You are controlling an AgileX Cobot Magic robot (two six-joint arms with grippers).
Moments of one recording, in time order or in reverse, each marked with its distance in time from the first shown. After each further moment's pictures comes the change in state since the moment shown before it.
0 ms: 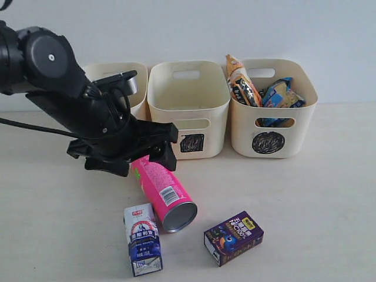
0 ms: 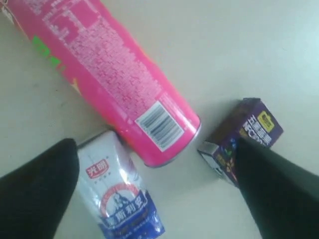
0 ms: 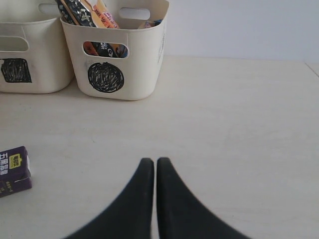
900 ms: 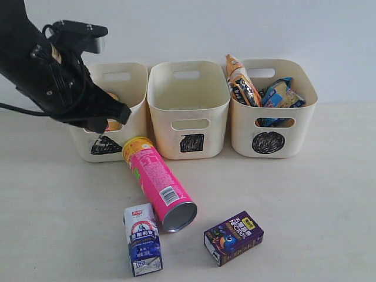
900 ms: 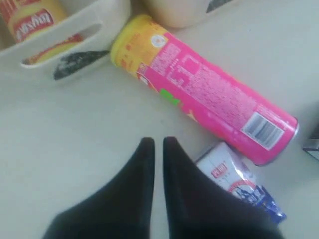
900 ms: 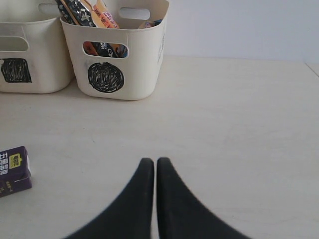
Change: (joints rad) left arm 0.061 -0.129 -0.061 0.351 0.115 0.119; right arm 0.000 0.000 0.000 0.000 0.000 0.000
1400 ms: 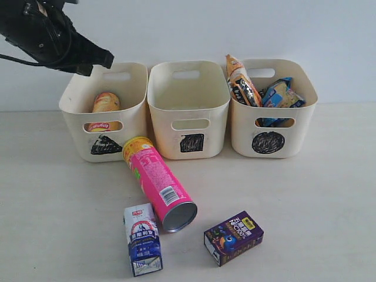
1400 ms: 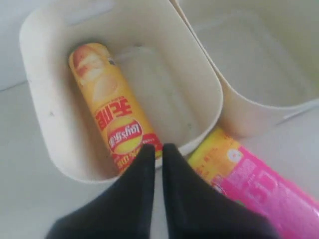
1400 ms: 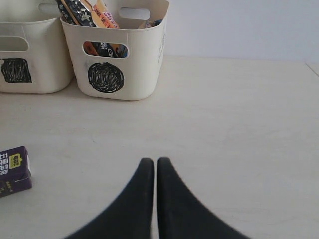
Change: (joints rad) left arm 0.151 0.113 -0.218 0.027 -0.120 0.095; right arm 0.000 0.000 0.000 0.000 0.000 0.000
